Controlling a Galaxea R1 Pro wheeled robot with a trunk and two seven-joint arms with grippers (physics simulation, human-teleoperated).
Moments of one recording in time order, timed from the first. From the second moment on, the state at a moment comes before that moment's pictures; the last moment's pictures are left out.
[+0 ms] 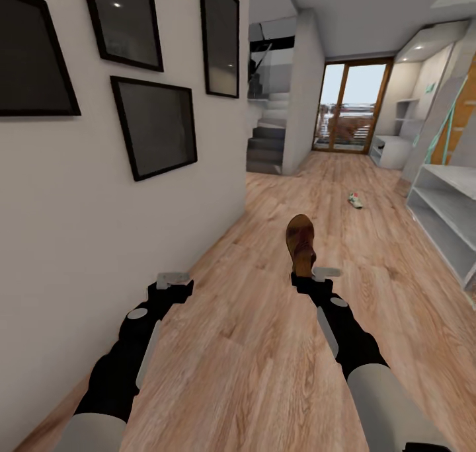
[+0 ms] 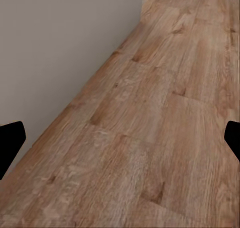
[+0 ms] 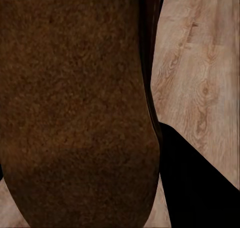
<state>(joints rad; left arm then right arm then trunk) -0.51 -0.11 0.02 -1.25 -0.09 0.41 -0.04 -0.71 0.05 -0.09 -0.83 0.02 0.17 0.00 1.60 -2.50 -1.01</state>
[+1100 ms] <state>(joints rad) -0.51 -0.11 0.02 -1.25 -0.09 0.41 -0.04 -0.71 0.05 -0.09 -0.83 0.02 0.17 0.00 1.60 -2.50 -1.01</state>
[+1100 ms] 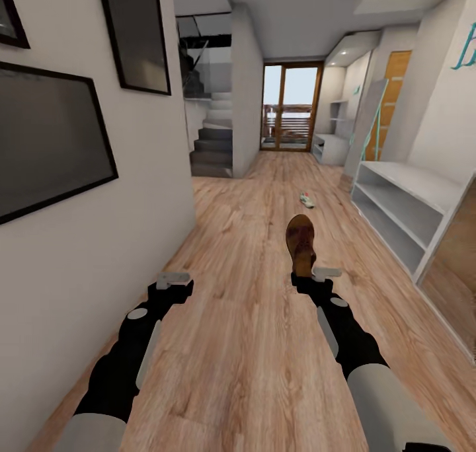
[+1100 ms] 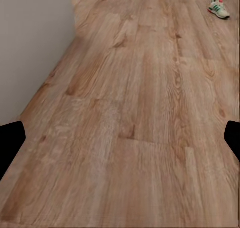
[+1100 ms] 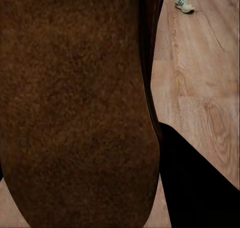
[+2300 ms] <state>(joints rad) -0.51 -0.11 0.02 -1.25 -0.08 0.41 -0.04 -0.71 0.05 -0.09 -0.83 0.02 0.17 0.00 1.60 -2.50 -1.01</state>
